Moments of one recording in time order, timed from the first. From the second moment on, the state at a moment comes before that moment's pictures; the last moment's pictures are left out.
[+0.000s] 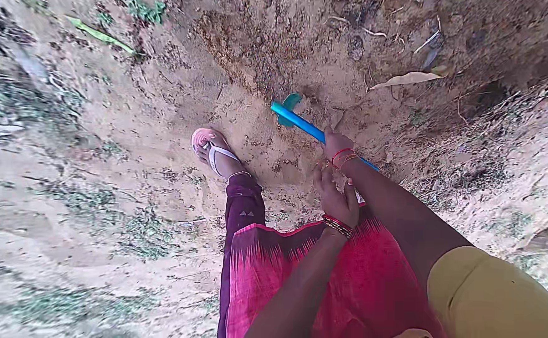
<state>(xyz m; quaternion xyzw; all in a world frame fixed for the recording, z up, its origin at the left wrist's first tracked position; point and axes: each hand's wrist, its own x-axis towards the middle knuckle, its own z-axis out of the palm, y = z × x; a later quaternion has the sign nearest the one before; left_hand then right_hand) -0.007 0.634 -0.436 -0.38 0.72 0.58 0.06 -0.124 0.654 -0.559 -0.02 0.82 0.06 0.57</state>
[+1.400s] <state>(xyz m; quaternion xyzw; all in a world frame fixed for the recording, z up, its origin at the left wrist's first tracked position) -0.021 0.649 -0.433 -0.31 0.75 0.58 0.08 -0.243 0.959 -0.323 0.36 0.78 -0.38 -0.34</state>
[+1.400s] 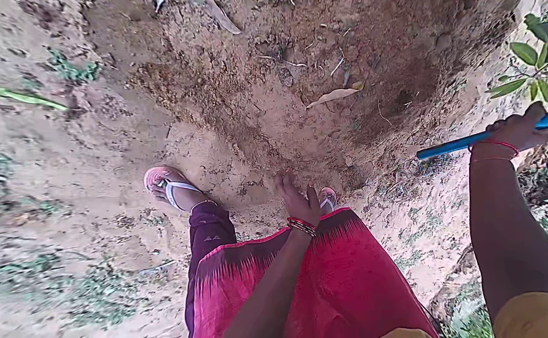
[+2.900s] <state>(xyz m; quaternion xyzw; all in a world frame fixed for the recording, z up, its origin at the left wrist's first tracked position) -0.014 0.681 -0.440 -0.29 0.76 0.57 0.08 -0.210 1.033 -0.281 -0.04 0.76 0.40 0.51</state>
